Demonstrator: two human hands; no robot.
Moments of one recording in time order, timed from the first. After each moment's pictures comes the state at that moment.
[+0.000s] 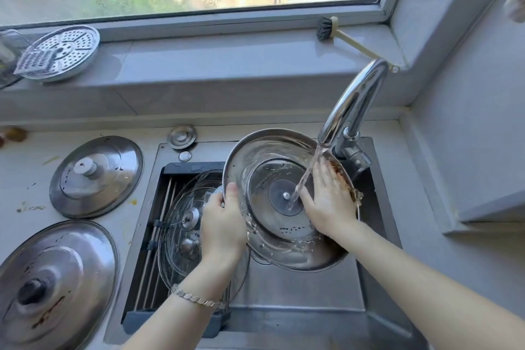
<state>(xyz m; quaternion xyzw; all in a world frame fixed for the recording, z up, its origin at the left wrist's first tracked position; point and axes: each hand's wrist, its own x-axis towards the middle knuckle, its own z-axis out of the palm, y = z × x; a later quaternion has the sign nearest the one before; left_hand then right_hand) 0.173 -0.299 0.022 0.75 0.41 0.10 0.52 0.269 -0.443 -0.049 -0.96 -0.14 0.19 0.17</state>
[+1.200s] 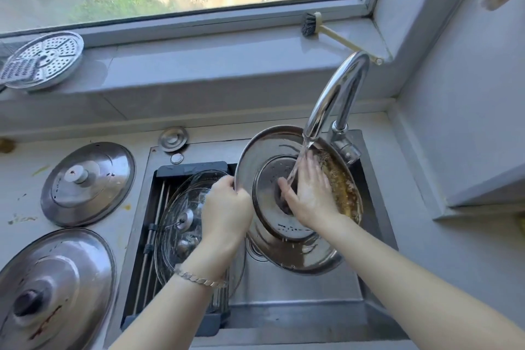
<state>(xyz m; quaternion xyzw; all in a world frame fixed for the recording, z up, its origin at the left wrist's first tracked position) 0.192 -0.305 0.039 0.84 0.35 0.01 0.41 0.260 -0.430 -0.045 -0.94 -0.15 0.19 0.24</state>
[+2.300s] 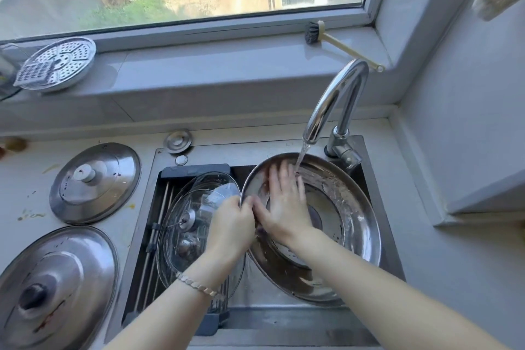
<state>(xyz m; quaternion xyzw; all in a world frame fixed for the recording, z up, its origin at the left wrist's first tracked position) 0.176 -0.306 0.016 0.85 0.32 -0.05 0.41 0.234 -0.398 -0.038 -0.94 -0.21 0.14 0.23</state>
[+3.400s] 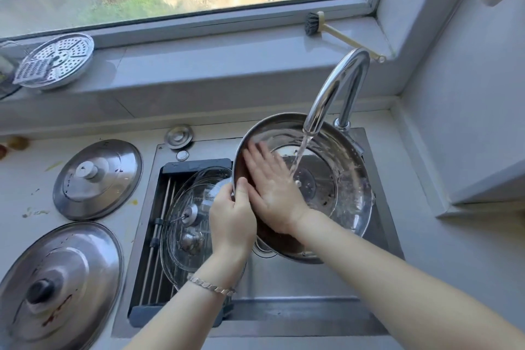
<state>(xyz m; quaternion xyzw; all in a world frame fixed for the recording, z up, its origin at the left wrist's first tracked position) 0.171 -0.321 0.027 0.77 0.34 0.16 0.52 0.237 -0.389 -0.018 -0.87 -0.37 0.07 0.31</state>
